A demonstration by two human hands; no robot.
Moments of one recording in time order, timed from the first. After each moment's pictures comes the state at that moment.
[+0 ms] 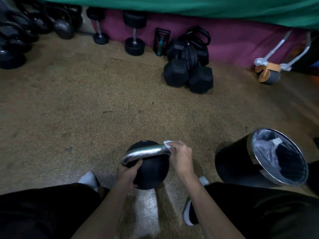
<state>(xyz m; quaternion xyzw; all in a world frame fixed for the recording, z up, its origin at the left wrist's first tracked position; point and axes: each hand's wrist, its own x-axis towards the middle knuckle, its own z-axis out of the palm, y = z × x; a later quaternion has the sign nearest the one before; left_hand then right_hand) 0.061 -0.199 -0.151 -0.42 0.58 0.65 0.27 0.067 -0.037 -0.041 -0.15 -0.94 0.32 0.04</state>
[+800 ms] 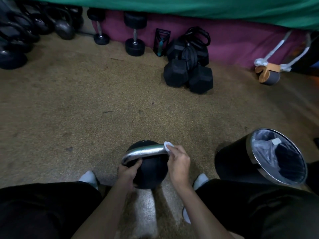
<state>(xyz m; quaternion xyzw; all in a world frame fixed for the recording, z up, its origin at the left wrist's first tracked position) 0.060 -0.198 -0.150 -0.43 0.59 0.64 0.26 0.089 -0.053 -0.053 -0.18 -0.88 0.42 0.14</state>
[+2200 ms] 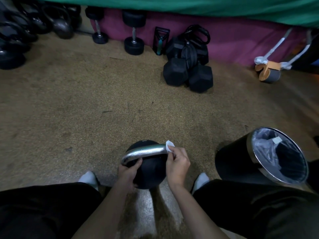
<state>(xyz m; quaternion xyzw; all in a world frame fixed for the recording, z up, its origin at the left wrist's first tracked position) 0.057 -0.202 -0.173 -0.42 0.59 0.63 0.28 0.089 -0.063 -0.068 -0.25 -0.84 0.42 0.23</state>
